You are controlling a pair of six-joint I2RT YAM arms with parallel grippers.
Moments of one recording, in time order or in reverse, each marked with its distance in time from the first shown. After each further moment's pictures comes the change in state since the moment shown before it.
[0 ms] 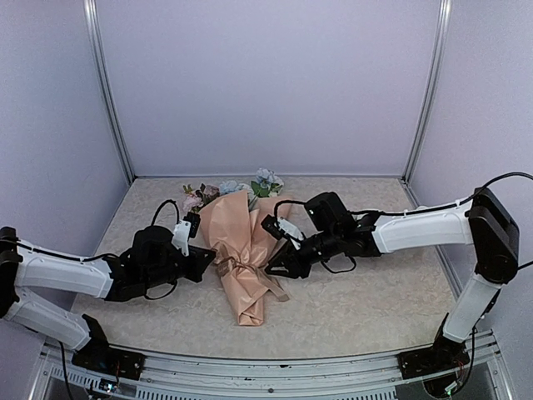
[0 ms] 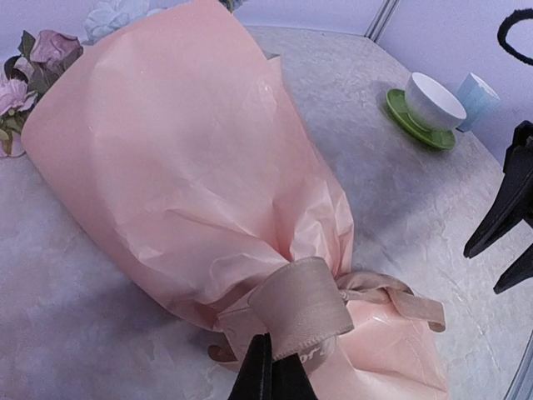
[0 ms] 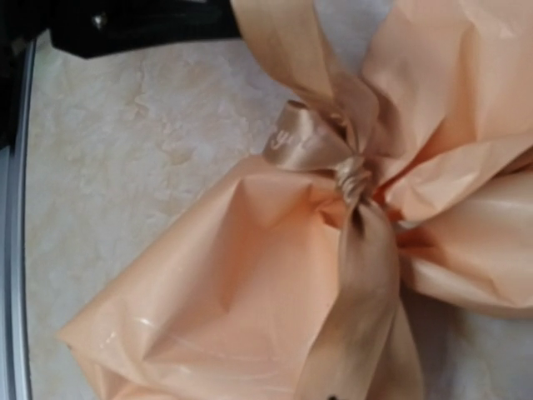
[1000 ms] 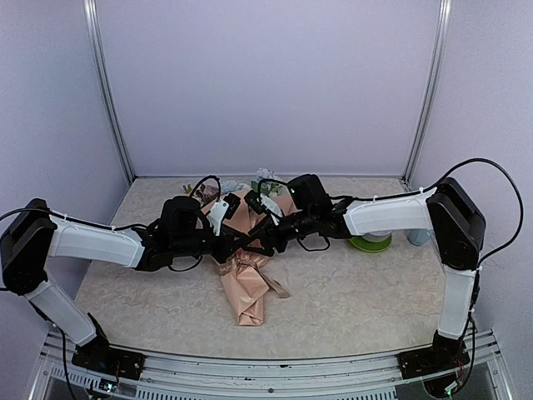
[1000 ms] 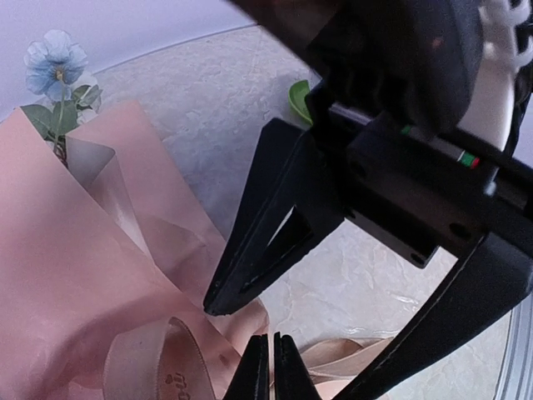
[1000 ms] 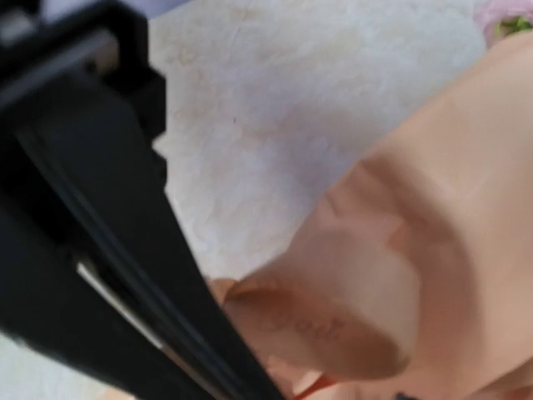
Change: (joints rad) left arm 0.040 0.283 0.336 -0.026 0.303 0.242; right arm -0.051 0.248 0.287 0.106 -0.070 0.002
